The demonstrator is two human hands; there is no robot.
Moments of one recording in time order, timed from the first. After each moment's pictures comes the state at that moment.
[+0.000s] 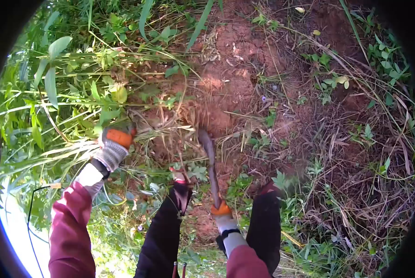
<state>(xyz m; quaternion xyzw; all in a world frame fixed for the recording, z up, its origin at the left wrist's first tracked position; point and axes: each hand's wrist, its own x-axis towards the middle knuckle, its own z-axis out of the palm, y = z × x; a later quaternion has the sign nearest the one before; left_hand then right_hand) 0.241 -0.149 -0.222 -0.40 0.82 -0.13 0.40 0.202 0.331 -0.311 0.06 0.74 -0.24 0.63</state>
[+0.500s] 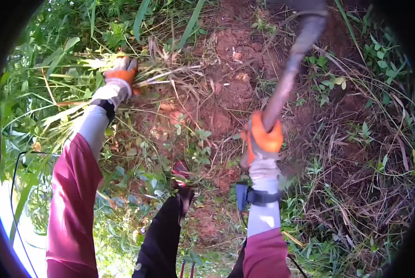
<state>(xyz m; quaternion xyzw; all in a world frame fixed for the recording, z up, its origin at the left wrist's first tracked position) 0.070 -0.236 -0.162 -0.34 0.85 -0.17 0.36 -0.070 0.107 -0.192 0.14 0.69 -0.65 0.30</state>
